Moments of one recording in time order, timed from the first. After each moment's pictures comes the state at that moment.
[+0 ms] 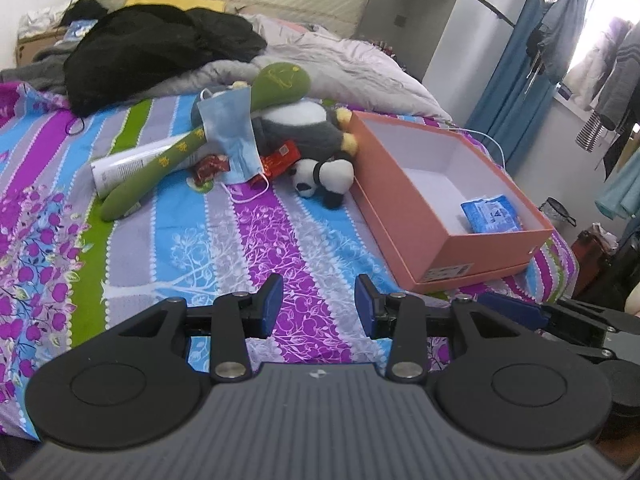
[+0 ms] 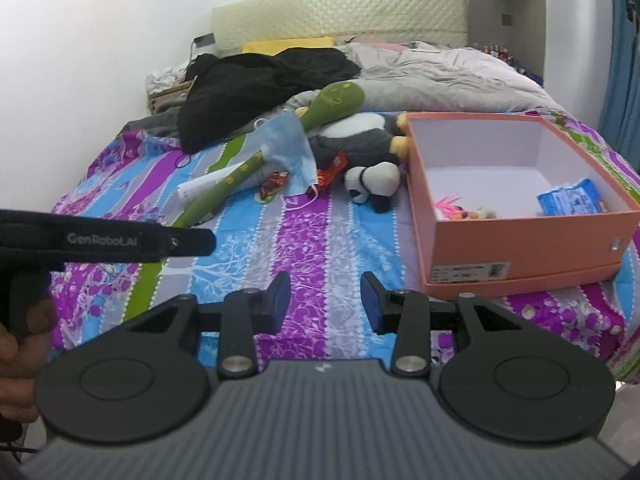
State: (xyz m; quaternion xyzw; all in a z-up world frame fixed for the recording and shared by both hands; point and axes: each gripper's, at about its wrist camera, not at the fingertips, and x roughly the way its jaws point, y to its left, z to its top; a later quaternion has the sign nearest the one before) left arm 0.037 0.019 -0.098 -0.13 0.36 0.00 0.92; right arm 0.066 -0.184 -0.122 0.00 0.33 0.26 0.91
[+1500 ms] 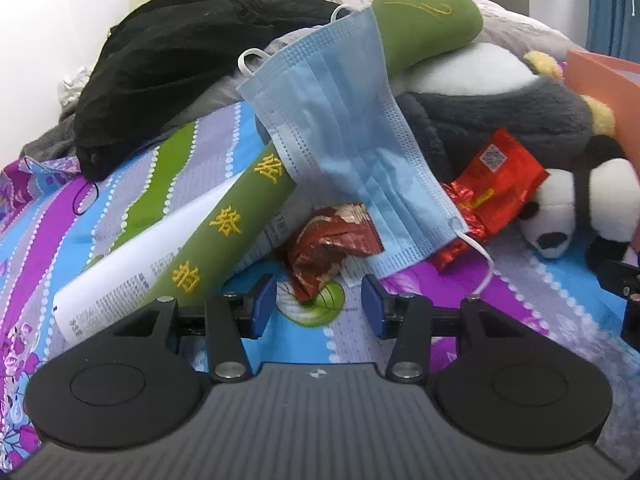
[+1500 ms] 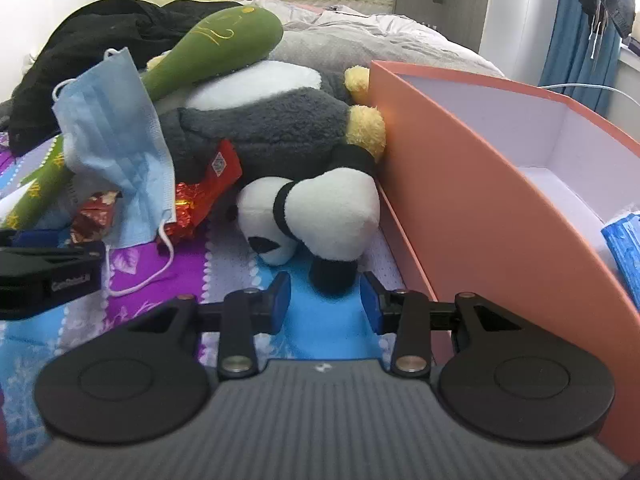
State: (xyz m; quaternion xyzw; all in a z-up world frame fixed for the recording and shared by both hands) left arm 0.320 0.115 -0.261 0.05 0.38 0.16 0.91; right arm 0.305 -0.065 -0.258 -0.05 0.35 0.09 0.93
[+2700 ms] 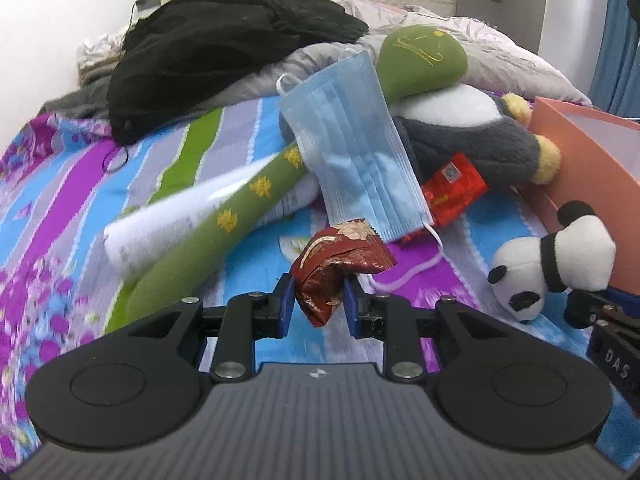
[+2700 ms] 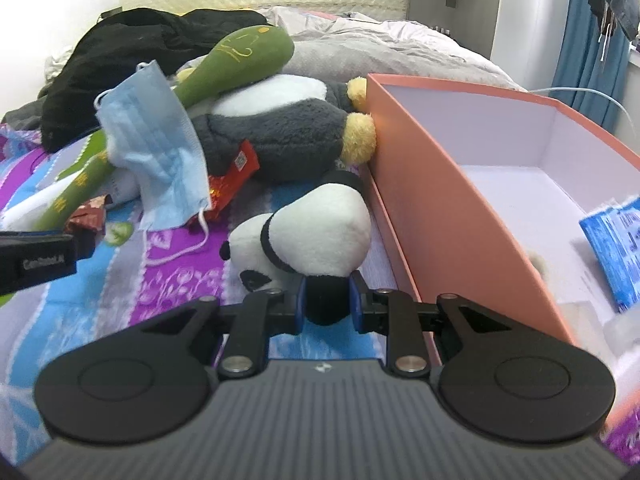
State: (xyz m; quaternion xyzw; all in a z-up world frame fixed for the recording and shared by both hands) left arm 0.241 0.097 -0.211 -0.03 0.38 0.16 0.91; right arm 0.252 -0.092 -0.231 -0.04 0.35 0.12 0.93
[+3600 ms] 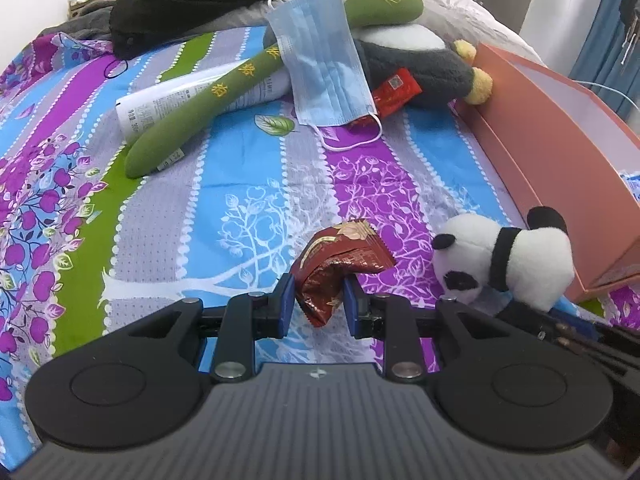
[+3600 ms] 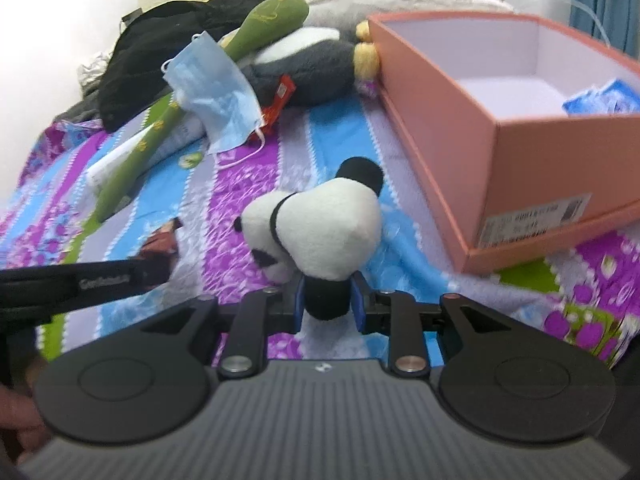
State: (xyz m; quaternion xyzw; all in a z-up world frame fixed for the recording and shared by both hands) left arm 0.141 0.055 -0.219 -0.10 0.43 0.13 0.89; right arm 0.158 -0.138 -0.232 0.04 0.42 0.18 0.89
